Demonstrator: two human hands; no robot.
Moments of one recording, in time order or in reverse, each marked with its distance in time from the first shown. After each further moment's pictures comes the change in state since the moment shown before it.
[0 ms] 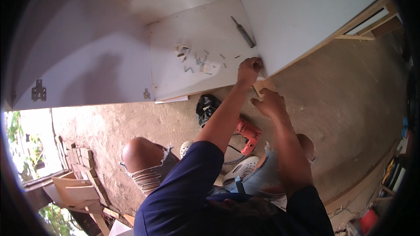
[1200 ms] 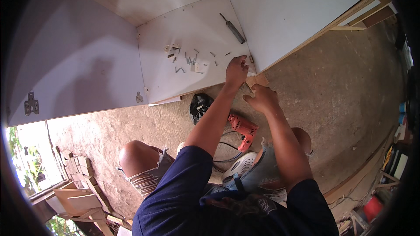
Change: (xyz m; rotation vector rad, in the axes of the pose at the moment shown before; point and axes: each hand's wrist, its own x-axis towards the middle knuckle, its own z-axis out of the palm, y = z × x) left_hand -0.019 -0.007 -0.007 0.084 -0.039 0.016; right_hand 0.002 0.004 0.006 -0.054 -0.018 -0.010
